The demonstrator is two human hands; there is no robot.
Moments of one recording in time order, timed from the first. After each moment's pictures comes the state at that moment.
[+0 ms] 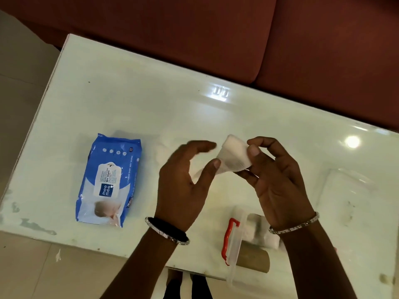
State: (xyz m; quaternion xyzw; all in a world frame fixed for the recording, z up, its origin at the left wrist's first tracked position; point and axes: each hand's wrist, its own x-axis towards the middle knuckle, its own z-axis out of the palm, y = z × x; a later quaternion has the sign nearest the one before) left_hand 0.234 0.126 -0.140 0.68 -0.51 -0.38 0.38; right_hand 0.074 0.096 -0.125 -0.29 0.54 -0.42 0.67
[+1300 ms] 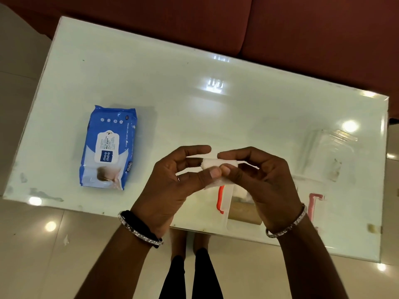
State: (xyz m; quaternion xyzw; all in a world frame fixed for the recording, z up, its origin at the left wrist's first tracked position) left_hand 0.235 0.214 -0.109 0.55 -0.24 -0.71 0.38; right_hand 0.056 0.200 -0.108 -0.41 0.56 -0.35 0.63
